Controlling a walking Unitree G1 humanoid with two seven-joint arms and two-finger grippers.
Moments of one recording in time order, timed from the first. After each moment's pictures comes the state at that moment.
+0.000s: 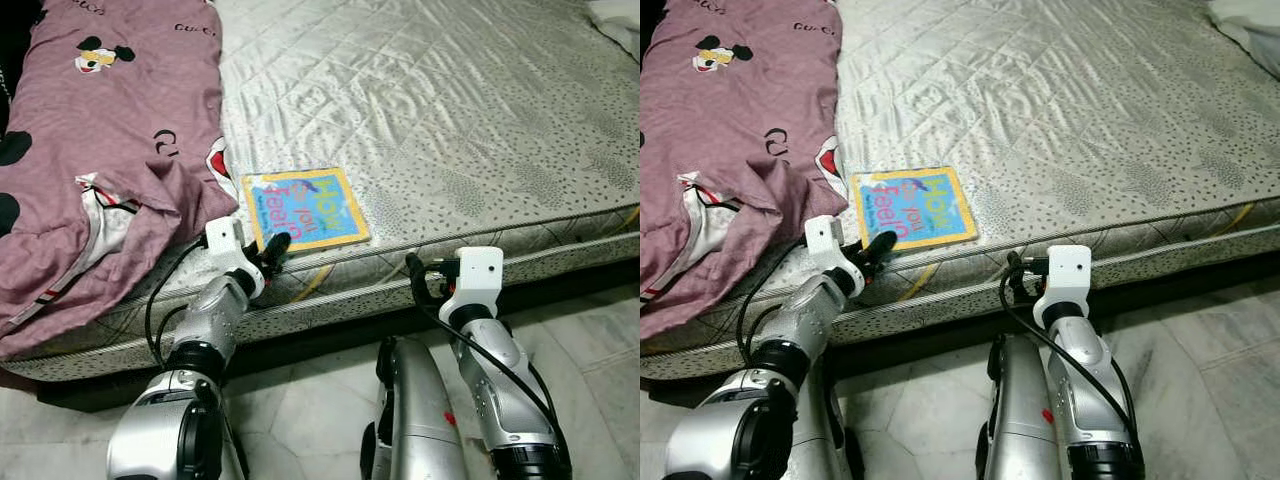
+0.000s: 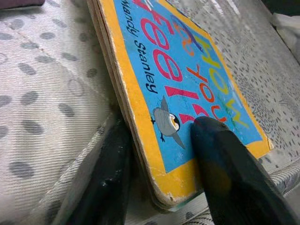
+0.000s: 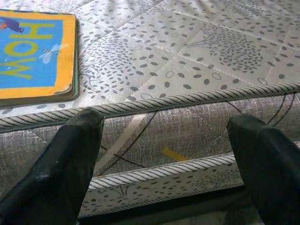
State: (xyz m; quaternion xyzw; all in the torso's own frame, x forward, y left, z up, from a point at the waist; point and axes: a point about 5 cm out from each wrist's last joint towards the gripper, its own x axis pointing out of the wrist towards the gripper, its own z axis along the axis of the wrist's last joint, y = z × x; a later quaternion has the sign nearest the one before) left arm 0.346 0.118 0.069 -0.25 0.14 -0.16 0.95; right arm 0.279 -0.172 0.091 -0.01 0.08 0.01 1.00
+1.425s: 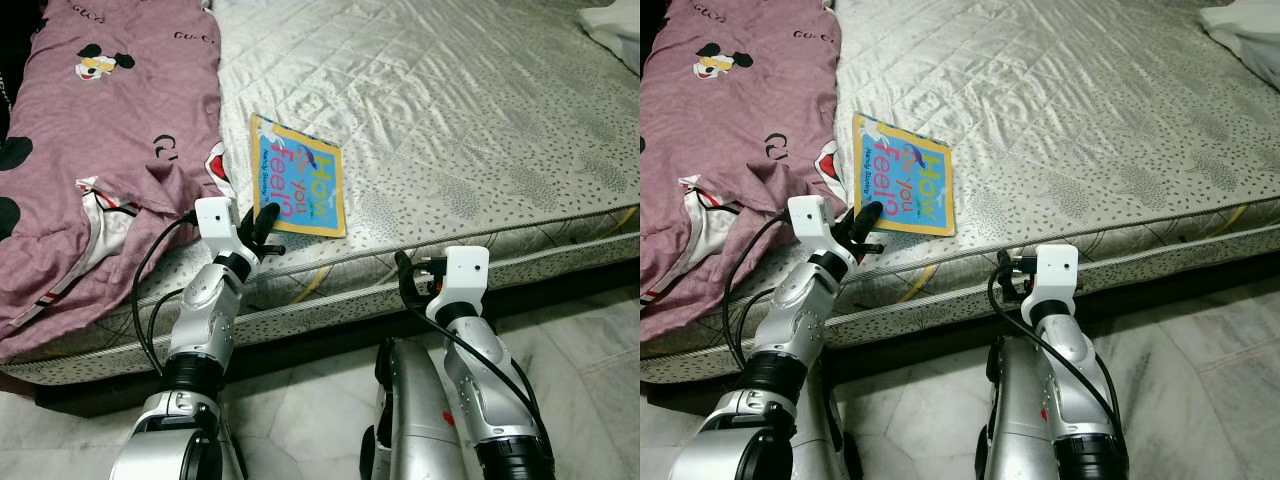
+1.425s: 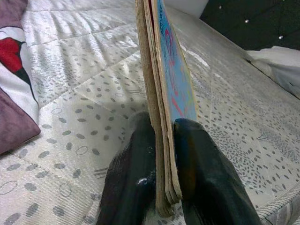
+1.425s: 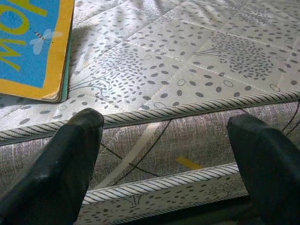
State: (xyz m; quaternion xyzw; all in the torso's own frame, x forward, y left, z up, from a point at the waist) left arm 0.343 0.123 0.107 -0.17 0.00 -0.16 0.97; right arm 0.285 -0.158 0.086 0.01 0.07 0.02 1.00
